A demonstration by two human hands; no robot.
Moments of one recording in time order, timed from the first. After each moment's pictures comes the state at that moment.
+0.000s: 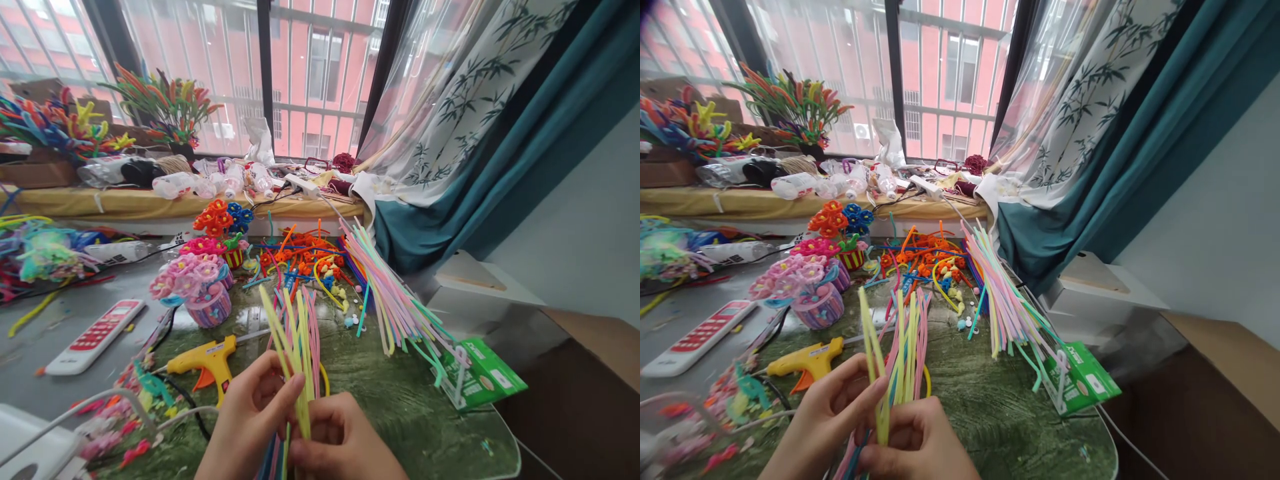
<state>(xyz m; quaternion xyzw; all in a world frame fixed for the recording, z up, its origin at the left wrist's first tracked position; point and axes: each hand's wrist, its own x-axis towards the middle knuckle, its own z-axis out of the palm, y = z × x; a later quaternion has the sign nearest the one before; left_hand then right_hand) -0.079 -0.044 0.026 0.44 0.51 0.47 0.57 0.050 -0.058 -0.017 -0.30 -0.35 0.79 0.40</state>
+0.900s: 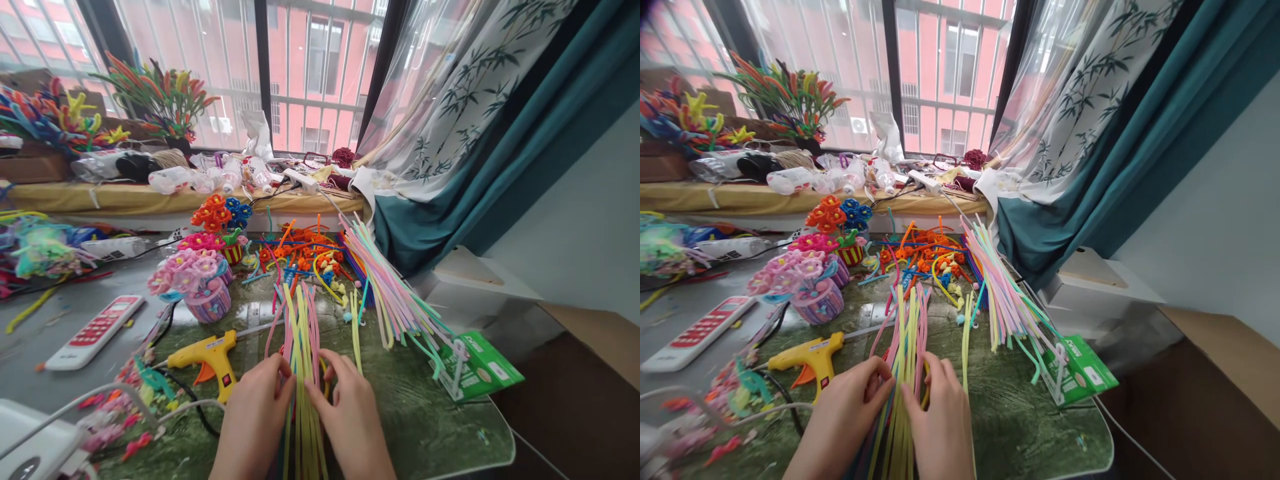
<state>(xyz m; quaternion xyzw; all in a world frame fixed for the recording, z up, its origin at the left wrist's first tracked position) -0.085 -0.028 -0.004 0.70 0.67 0.12 0.22 0.052 -0.048 -0.035 -0.67 -0.61 0.22 0.36</state>
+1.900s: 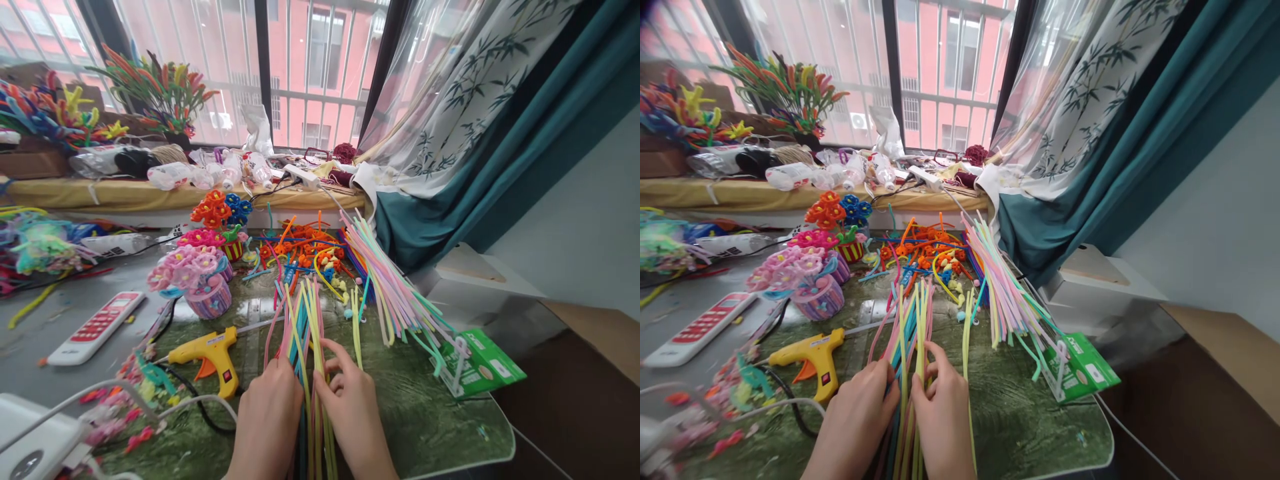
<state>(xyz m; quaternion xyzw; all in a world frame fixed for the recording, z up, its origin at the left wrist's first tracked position) -0.064 -0.034 0.004 0.69 0.70 -0.04 0.18 0.053 -0.044 -0.038 -0.63 -0.53 0.36 0.45</state>
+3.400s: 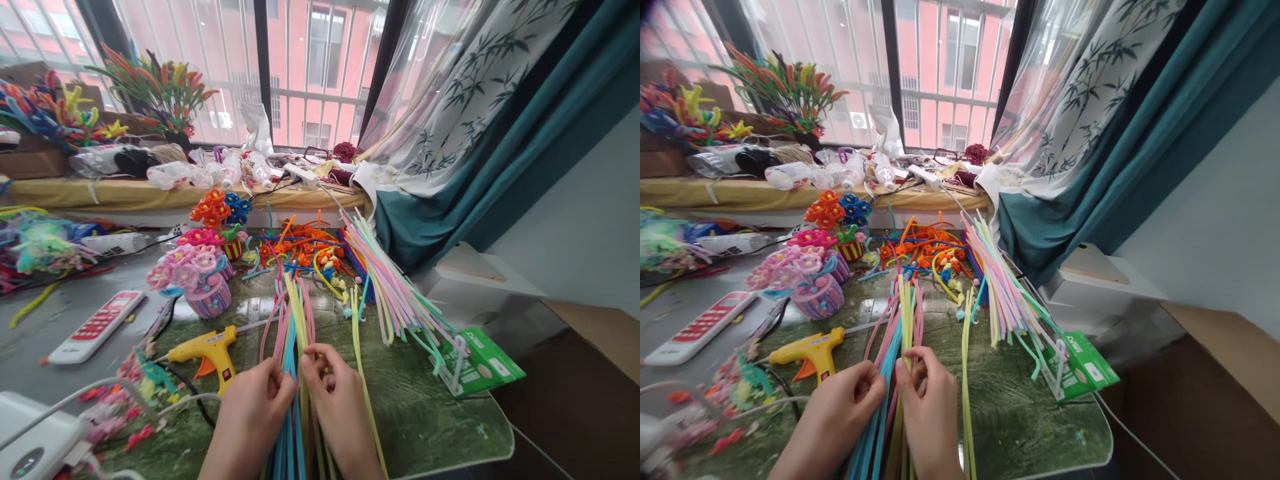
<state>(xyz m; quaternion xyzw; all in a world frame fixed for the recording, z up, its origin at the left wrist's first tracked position) -0.084 -0.031 0.007 0.65 0.70 0.10 0.28 0.040 -0.044 -0.032 -0.62 -0.53 0.38 0.43</state>
